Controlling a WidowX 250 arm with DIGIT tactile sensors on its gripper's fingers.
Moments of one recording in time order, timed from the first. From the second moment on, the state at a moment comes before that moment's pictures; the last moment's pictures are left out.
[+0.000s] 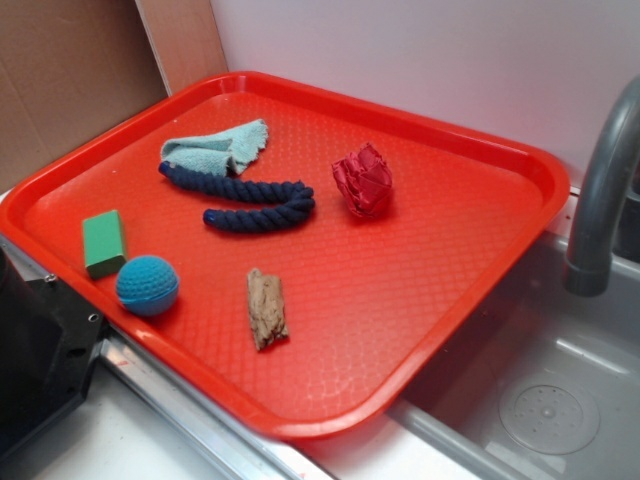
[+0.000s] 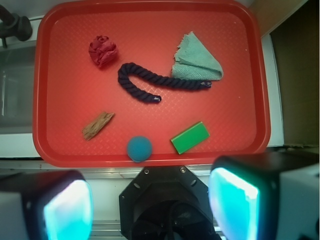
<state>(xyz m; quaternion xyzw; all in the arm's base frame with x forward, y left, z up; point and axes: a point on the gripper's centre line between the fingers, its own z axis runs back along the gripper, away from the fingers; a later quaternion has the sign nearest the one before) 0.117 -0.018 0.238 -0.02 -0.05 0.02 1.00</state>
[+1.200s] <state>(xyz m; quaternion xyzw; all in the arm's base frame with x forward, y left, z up) 0.162 -0.078 0.088 -0.01 -0.05 0.13 0.99</state>
